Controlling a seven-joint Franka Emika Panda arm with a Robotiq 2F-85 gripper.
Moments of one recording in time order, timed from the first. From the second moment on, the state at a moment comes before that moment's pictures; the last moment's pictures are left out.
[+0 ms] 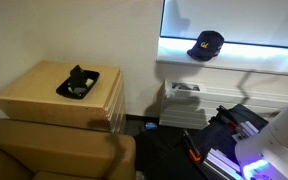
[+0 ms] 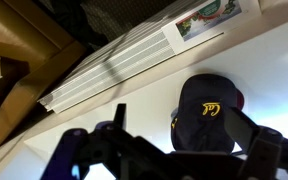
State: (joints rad) arm -0.29 -0.23 -0.17 -2.08 -0.36 1.91 0.89
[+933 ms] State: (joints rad) arm -0.29 0.38 -0.32 -1.76 -0.37 2.36 1.14
